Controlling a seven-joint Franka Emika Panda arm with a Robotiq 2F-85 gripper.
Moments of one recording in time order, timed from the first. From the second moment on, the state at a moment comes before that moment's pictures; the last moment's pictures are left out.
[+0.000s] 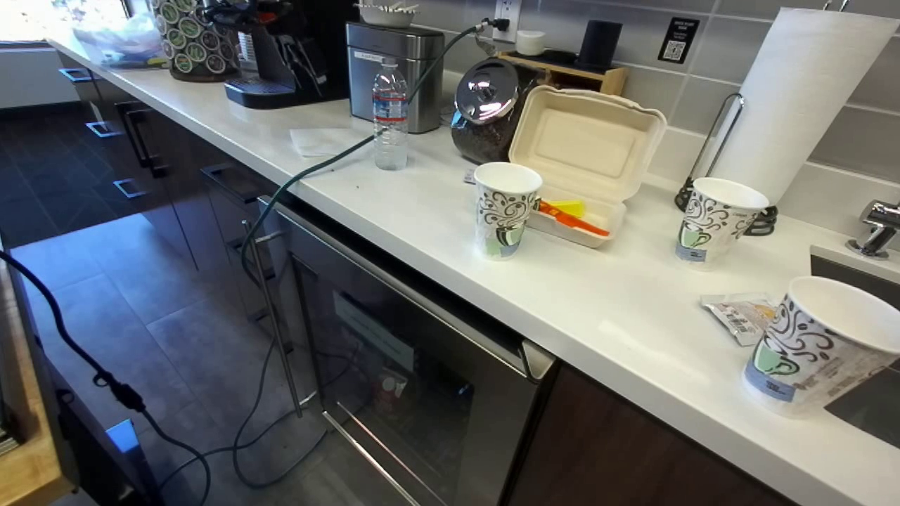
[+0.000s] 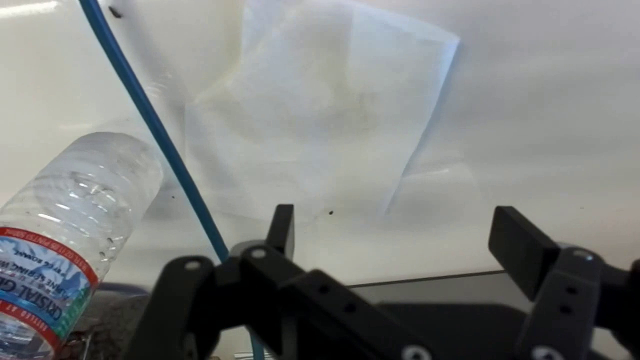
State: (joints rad) arm 0.07 0.17 0.06 -2.18 -0.31 2.66 0.44
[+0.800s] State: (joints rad) arm 0.09 0.39 0.00 -1.93 -0.16 2.28 0.28
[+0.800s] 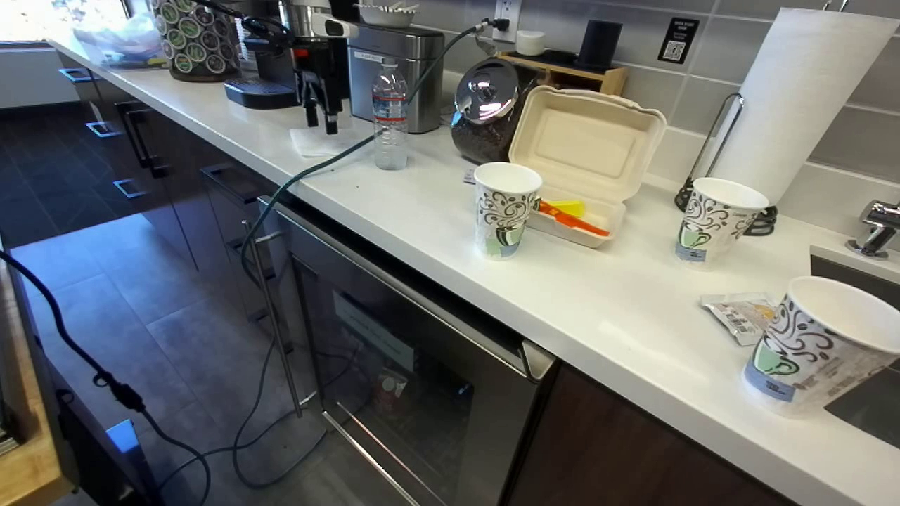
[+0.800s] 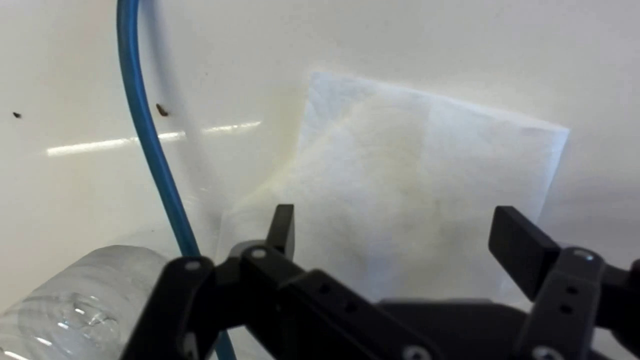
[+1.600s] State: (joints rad) arm 0.04 0.44 0.01 -1.86 -0.01 2.25 0.13
